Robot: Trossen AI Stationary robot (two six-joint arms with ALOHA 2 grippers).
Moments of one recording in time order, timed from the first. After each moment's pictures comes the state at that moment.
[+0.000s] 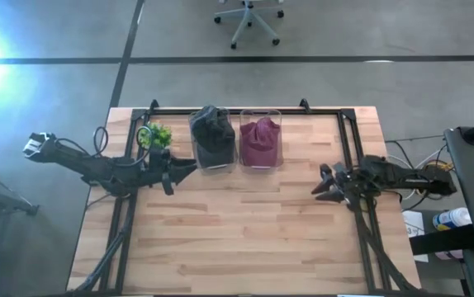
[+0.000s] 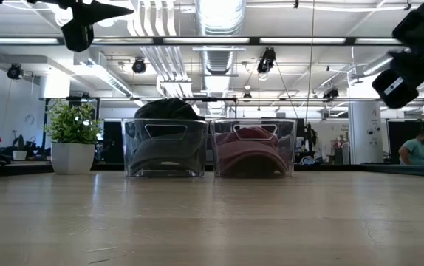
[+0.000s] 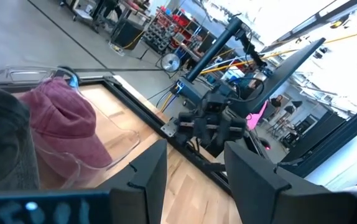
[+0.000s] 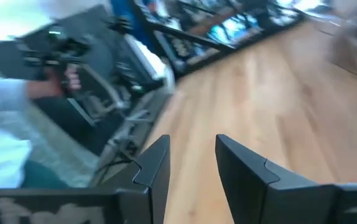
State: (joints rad) left arm -0.31 0.70 0.52 0.22 -0.59 -0.68; right arm -0.02 0.02 0.07 -0.14 -0.40 0.55
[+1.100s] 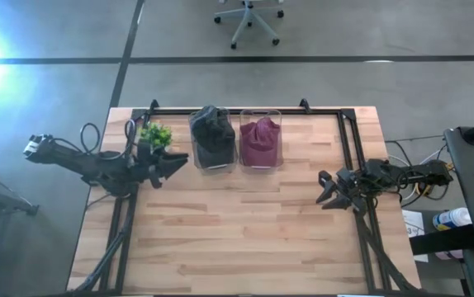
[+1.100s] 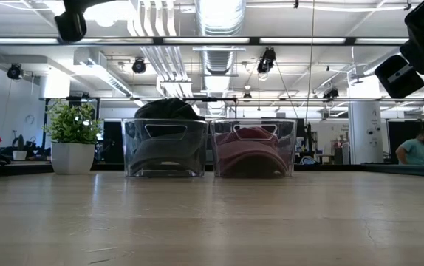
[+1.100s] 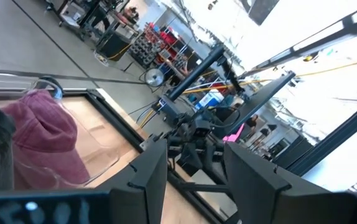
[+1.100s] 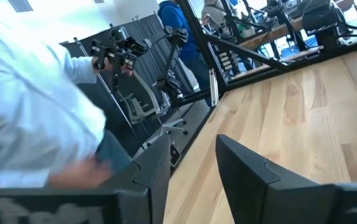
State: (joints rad) left arm -0.31 0.59 0.52 0.22 -0.59 -0.72; right arm 0.14 0.00 0.01 0.07 -0.39 0.55
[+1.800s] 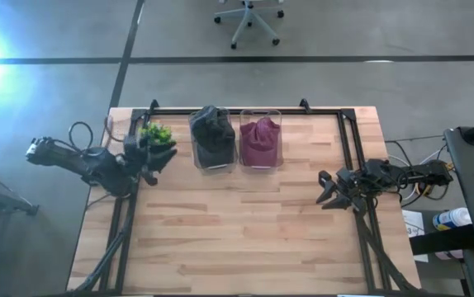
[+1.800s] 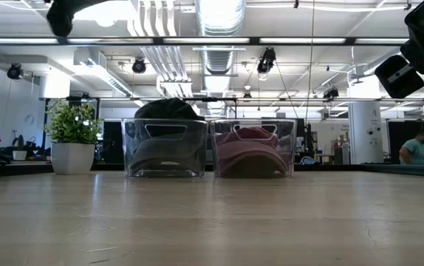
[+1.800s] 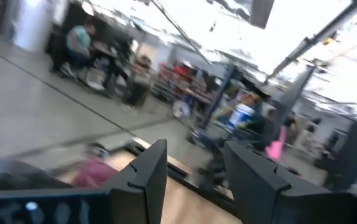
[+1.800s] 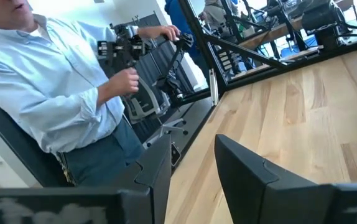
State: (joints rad) left arm -0.31 0.46 0.49 0.23 -0.69 -0.32; right arm 0.14 0.00 0.01 0.06 -0.39 0.55
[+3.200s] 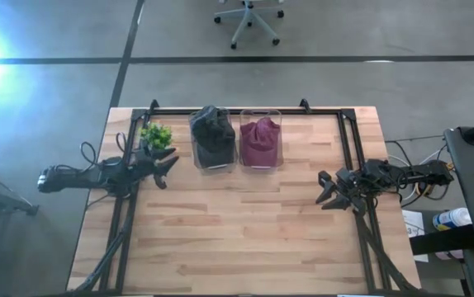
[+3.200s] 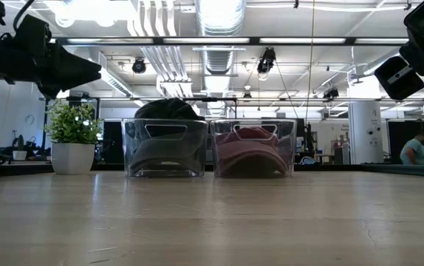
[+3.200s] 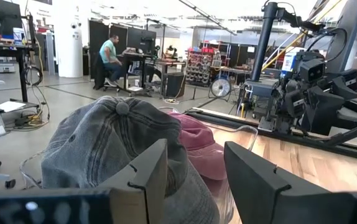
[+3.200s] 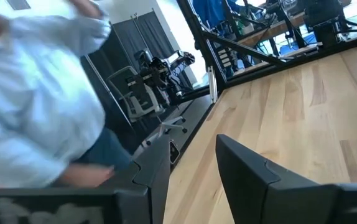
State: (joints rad) left arm -0.03 0.03 0.01 0.07 -0.50 -0.06; right arm 0.14 0.02 0.01 0.07 -0.39 0.55
